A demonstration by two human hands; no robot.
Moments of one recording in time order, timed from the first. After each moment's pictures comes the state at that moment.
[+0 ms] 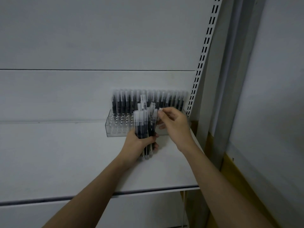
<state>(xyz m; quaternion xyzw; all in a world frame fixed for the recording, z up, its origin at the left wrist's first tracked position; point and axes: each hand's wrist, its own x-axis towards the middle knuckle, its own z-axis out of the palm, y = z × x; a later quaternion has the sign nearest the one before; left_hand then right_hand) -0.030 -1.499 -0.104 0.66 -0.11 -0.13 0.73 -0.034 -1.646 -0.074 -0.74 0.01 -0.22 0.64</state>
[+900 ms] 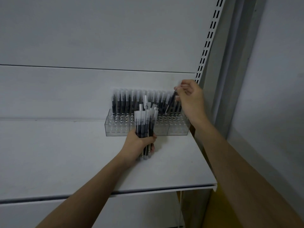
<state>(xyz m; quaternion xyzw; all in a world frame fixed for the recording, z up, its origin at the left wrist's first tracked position) -0.025 -1.500 -0.108 0.66 -0.10 -0.14 0.73 0.000 -1.690 -0.018 -0.76 0.03 -0.32 0.57</state>
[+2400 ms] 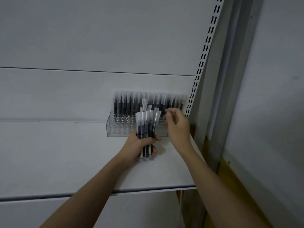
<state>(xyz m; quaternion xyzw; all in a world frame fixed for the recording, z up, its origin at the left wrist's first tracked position) -0.032 -1.494 -0.101 0.64 -0.13 -0.18 0.73 -0.033 -1.652 -0.086 -0.78 0.02 -0.30 0.55</state>
